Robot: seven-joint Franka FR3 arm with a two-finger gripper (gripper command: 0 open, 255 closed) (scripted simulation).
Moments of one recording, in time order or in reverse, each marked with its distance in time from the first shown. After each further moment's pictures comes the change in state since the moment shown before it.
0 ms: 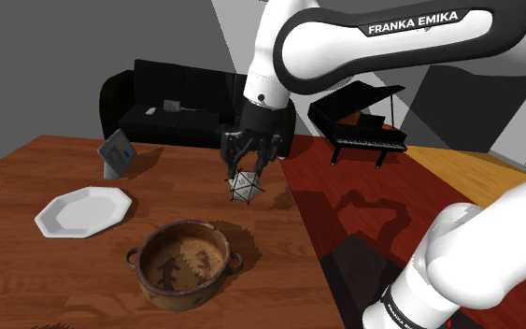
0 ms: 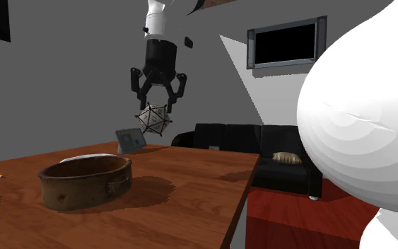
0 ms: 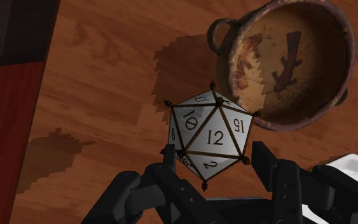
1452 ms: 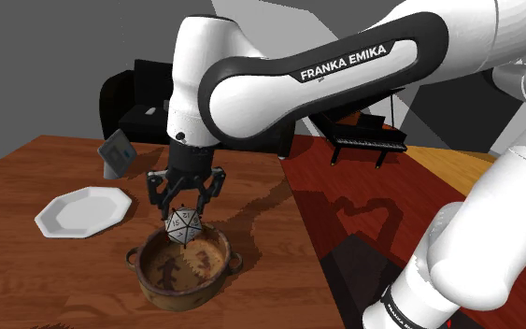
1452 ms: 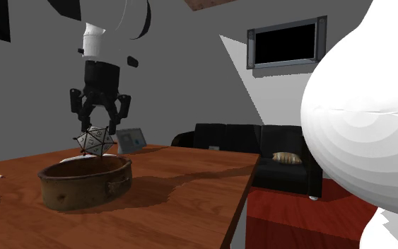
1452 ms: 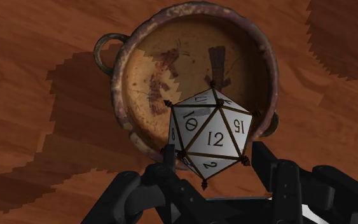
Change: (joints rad) arm 0.051 0.322 0.216 0.169 -0.112 0.171 0.314
